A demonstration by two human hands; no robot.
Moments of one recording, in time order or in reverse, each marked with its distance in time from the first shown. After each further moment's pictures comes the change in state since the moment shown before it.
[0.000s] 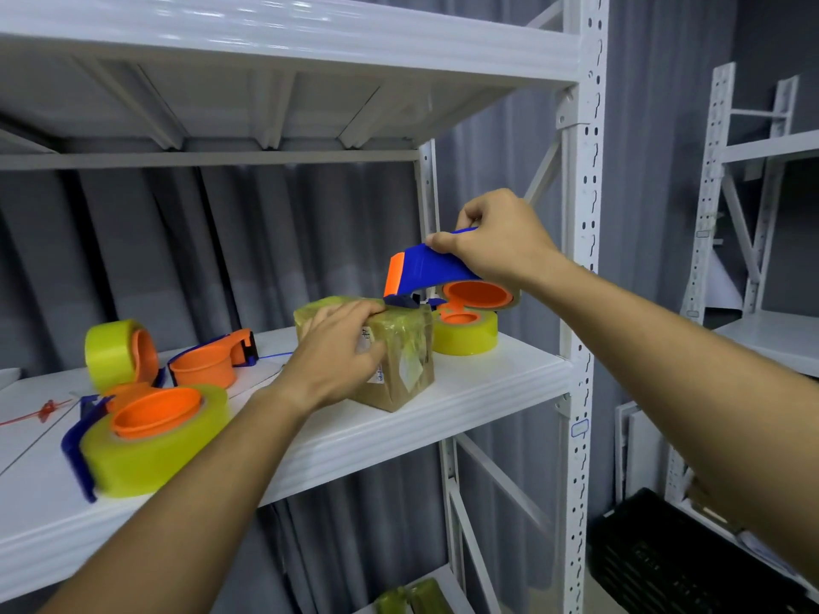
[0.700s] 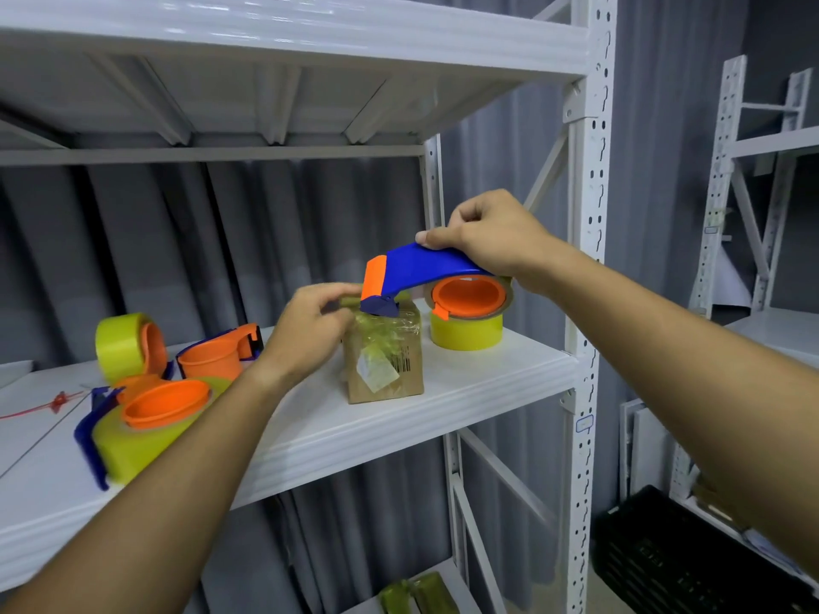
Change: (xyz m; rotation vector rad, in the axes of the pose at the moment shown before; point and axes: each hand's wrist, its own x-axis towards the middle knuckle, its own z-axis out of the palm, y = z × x) left_hand 0.001 -0.007 -0.029 -0.487 0.120 -0.051; right_hand -0.003 -0.006 0.002 0.287 -0.199 0.004
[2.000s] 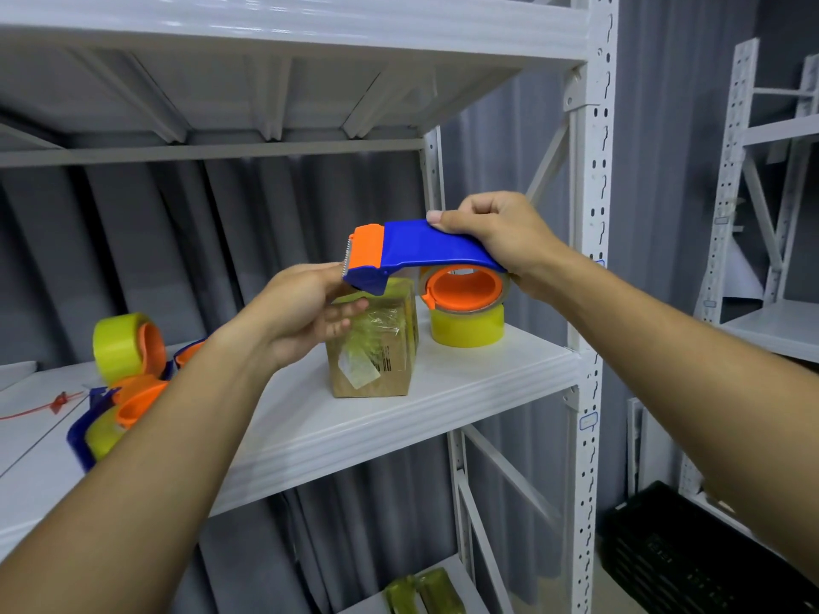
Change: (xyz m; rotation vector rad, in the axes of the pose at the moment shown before) left_hand 0.016 0.040 -0.006 -0.564 -0.072 -0.545; right_hand -0.007 0.015 -0.002 0.340 0.001 0.005
